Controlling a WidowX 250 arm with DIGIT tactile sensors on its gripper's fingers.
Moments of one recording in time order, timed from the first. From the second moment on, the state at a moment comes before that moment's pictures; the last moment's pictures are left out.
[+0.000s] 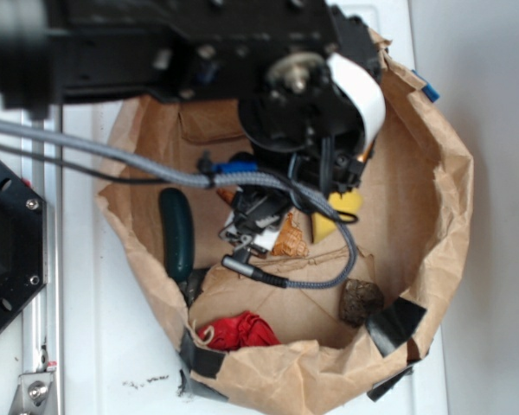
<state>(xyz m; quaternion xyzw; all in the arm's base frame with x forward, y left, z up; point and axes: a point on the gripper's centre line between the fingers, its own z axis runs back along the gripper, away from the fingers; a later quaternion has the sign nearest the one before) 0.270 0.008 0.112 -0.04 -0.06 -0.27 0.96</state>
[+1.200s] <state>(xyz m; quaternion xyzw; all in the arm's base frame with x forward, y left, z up) 0.309 -0.052 0.049 -0.03 -0.17 -0.35 0.92</state>
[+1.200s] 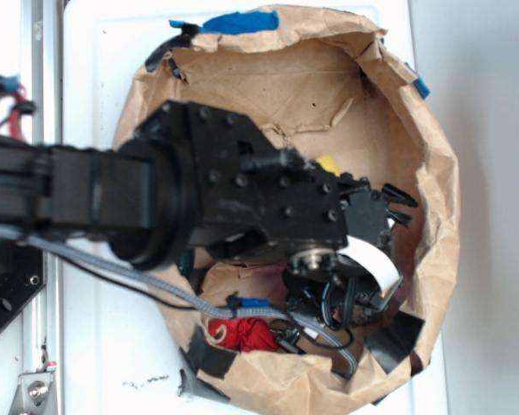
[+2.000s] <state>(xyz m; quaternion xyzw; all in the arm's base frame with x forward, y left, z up) 0.313 -0.079 0.030 -0.05 -0.17 -0.39 0.91</state>
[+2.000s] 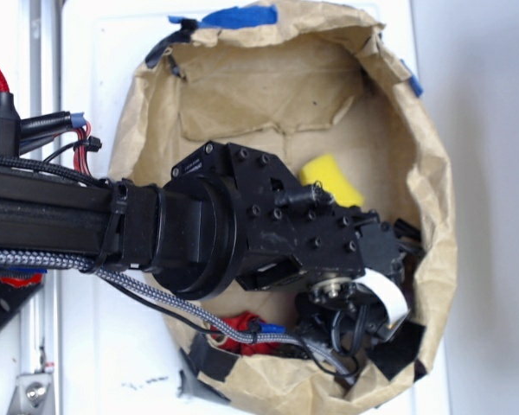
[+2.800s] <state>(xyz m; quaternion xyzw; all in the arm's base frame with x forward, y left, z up) 0.309 -0.070 0.032 -0.06 -0.14 -0.37 0.92</state>
